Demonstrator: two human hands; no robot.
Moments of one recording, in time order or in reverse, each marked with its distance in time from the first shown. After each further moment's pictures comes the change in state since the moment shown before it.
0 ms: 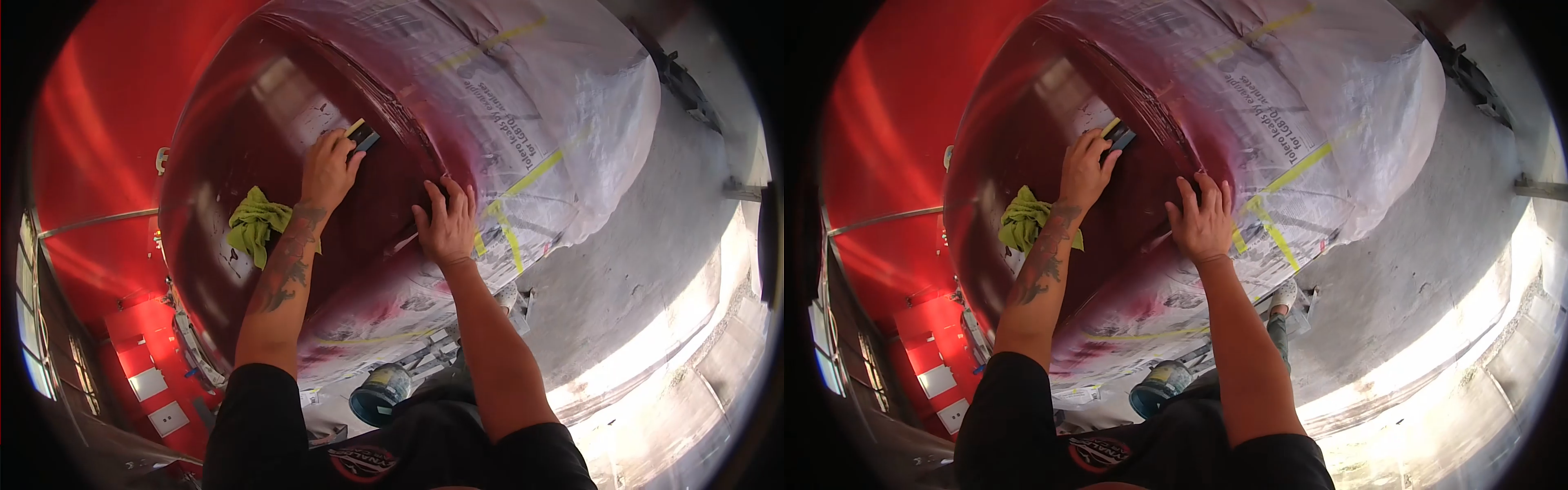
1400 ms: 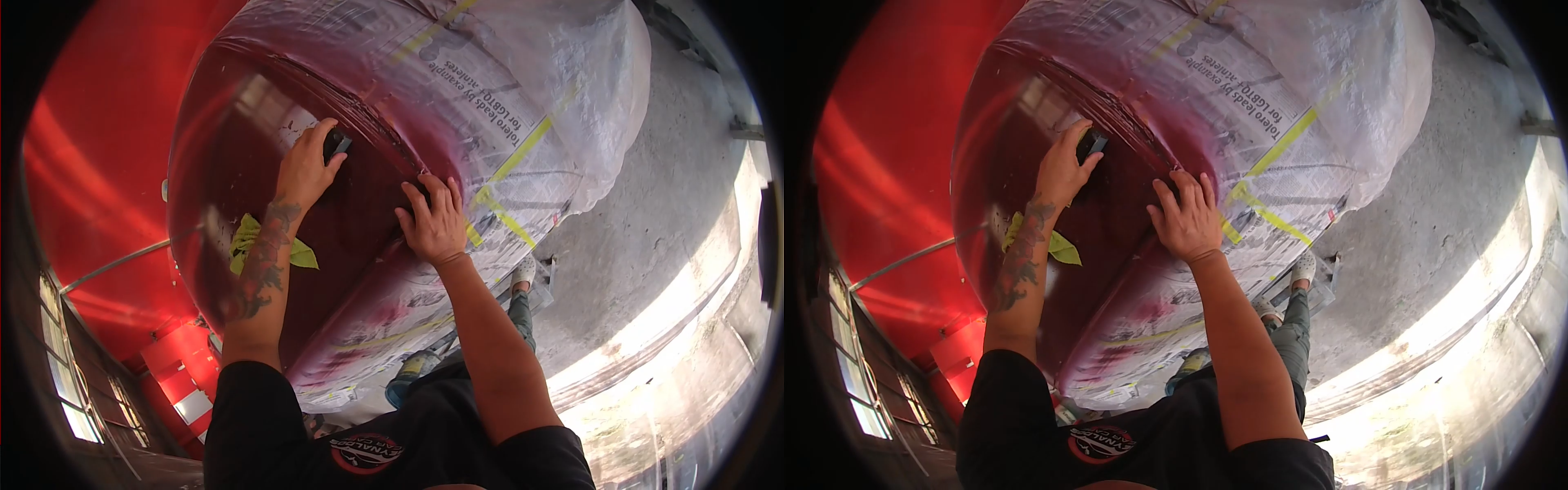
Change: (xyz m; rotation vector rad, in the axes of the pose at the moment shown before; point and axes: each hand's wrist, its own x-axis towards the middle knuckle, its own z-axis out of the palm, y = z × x) left_hand 0.053 0.012 -0.012 -0.051 -0.421 -0.097; right_hand 0.001 0.000 -0.001 0.069 -0.023 0.052
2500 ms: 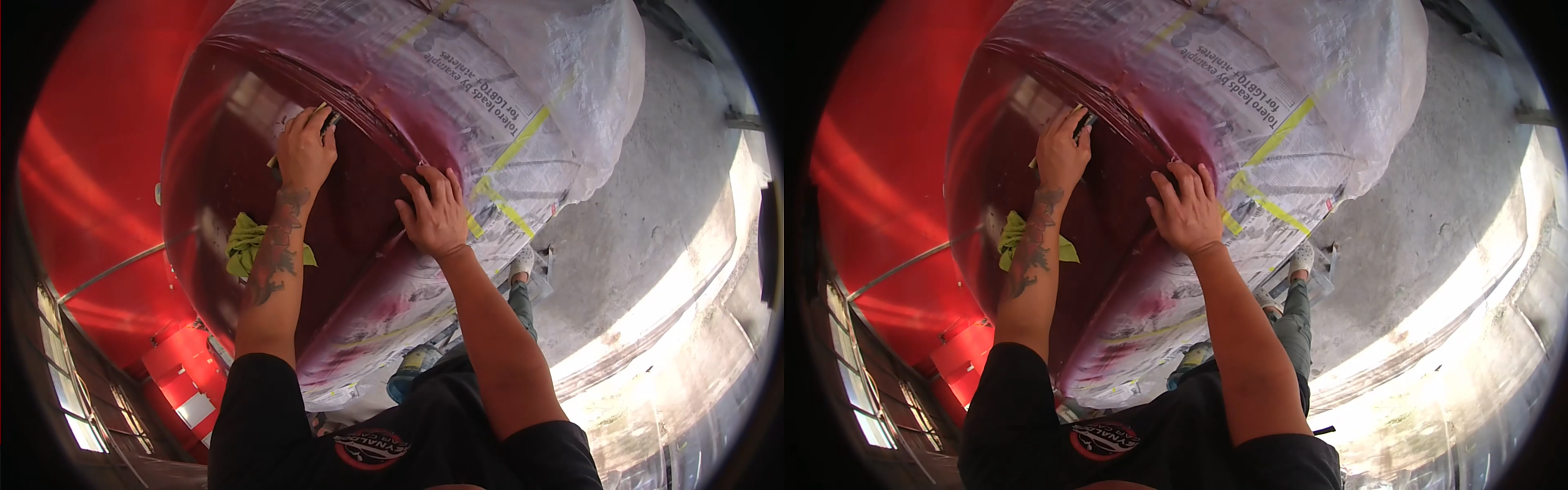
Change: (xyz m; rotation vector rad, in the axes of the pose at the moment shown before) left_hand 0.018 -0.014 0.029 0.187 0.342 0.129; right_hand 0.001 -0.001 -0.002 -0.005 0.017 0.003
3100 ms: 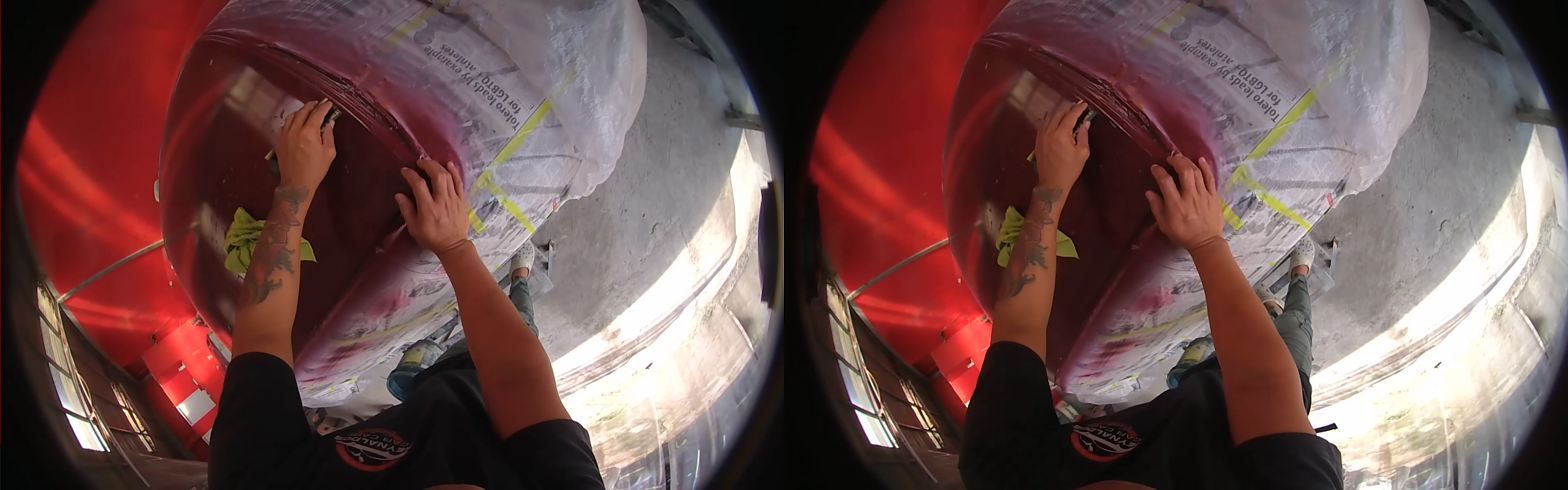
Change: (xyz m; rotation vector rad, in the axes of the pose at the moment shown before) left_hand -0.006 -0.005 0.003 -0.023 -0.031 0.016; right_hand 0.000 0.001 0.001 0.009 0.008 0.004
